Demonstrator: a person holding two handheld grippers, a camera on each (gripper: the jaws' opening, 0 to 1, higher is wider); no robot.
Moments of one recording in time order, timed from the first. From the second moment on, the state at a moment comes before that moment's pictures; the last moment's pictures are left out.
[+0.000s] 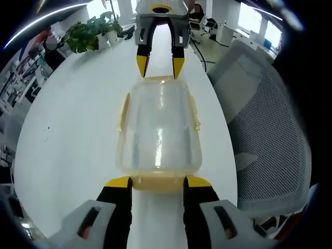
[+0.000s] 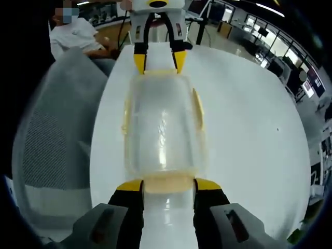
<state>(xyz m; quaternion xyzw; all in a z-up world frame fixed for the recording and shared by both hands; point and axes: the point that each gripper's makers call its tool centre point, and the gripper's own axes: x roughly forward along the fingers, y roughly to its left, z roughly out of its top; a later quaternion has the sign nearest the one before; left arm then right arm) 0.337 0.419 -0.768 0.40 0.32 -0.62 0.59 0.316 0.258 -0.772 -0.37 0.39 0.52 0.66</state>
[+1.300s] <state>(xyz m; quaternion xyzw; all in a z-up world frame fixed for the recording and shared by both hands) 0.339 0.375 -0.768 0.40 0.30 -0.64 0.59 0.314 0.216 -0.768 -0.38 0.40 0.49 0.67</state>
